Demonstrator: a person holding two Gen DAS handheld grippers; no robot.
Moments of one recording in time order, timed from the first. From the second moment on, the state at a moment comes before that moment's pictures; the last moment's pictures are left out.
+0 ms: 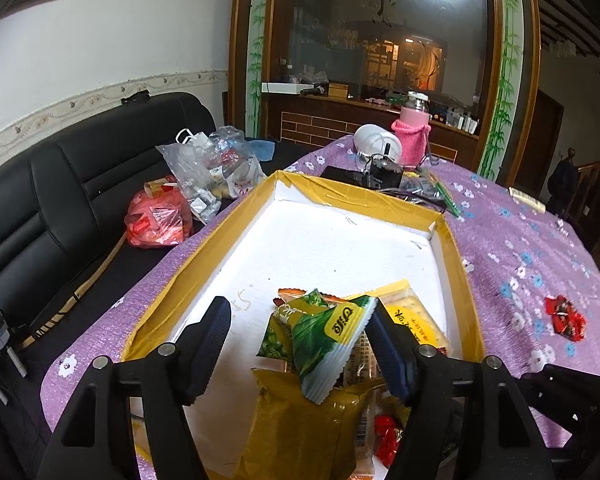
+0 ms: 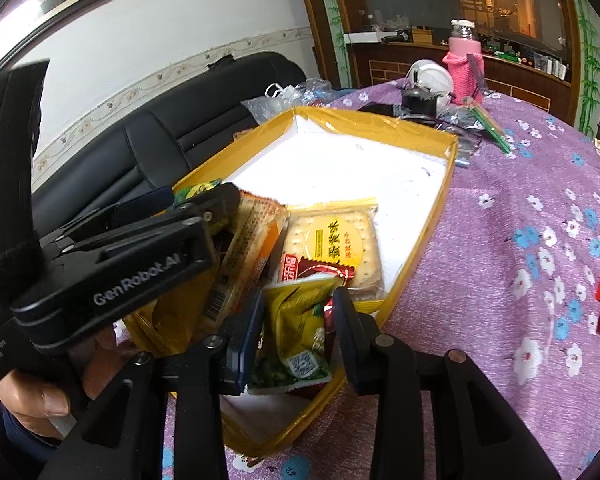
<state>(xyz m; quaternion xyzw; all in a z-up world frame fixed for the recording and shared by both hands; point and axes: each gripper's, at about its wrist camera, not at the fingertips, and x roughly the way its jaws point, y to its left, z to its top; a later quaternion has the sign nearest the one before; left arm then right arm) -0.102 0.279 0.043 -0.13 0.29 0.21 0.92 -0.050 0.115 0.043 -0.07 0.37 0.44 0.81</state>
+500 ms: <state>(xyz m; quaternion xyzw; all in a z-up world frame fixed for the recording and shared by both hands) -0.104 0.243 0.088 -0.12 0.27 0.18 0.94 0.002 -0.001 0.099 0.04 0.34 0.38 0.86</state>
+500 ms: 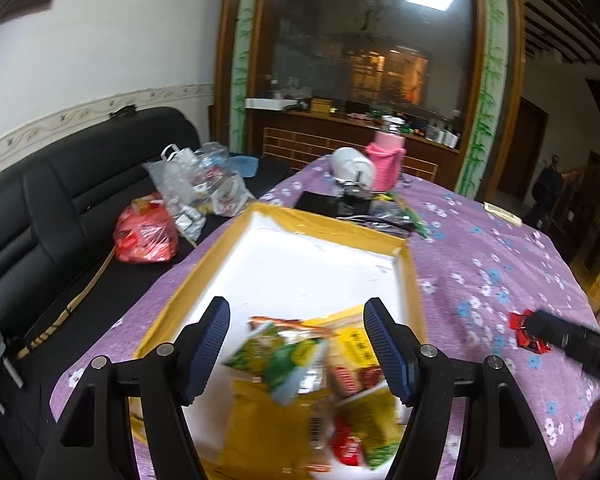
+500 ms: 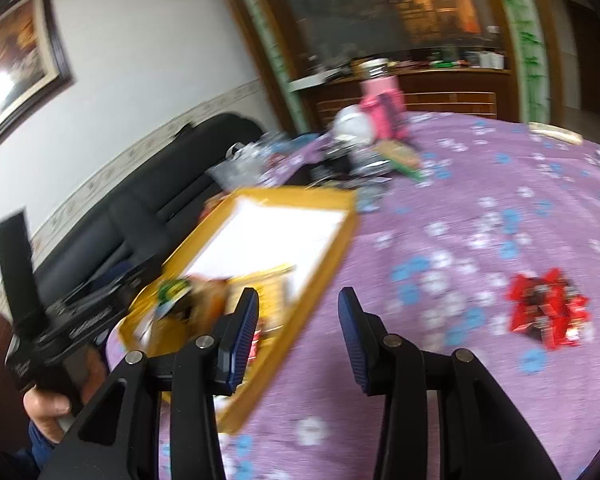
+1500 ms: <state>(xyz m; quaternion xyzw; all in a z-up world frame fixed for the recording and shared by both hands) 0.053 0.043 0.053 -0.08 0.44 -0.05 0.89 0.129 -0.144 0.006 0.11 0.51 0.22 0.83</state>
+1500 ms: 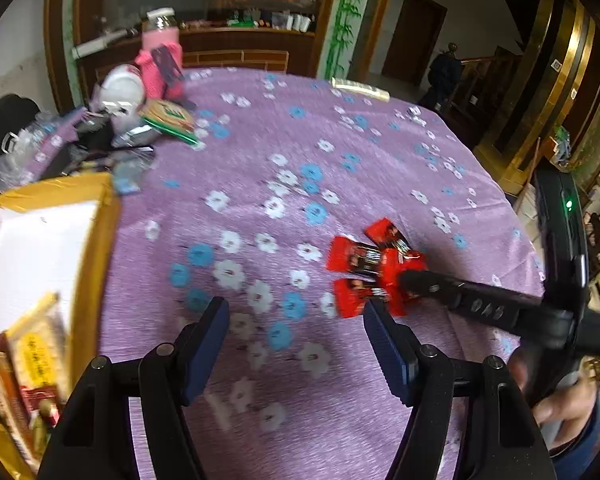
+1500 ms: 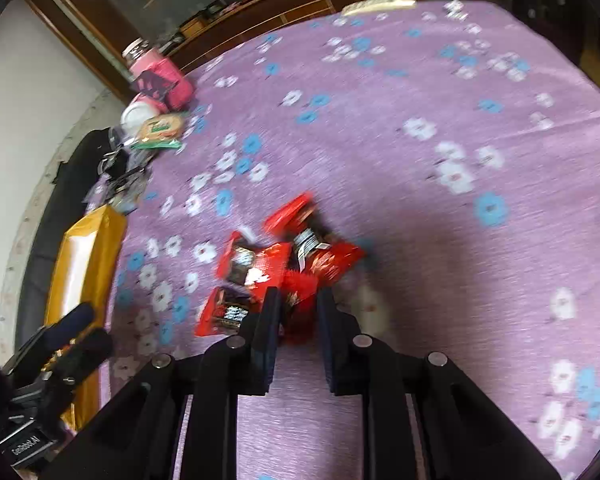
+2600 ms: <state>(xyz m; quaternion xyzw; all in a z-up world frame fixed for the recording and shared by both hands) 0.080 0.013 0.009 -0.03 0.47 -0.03 0.88 0.120 -0.157 0.030 0.16 0.45 0.25 0.84</state>
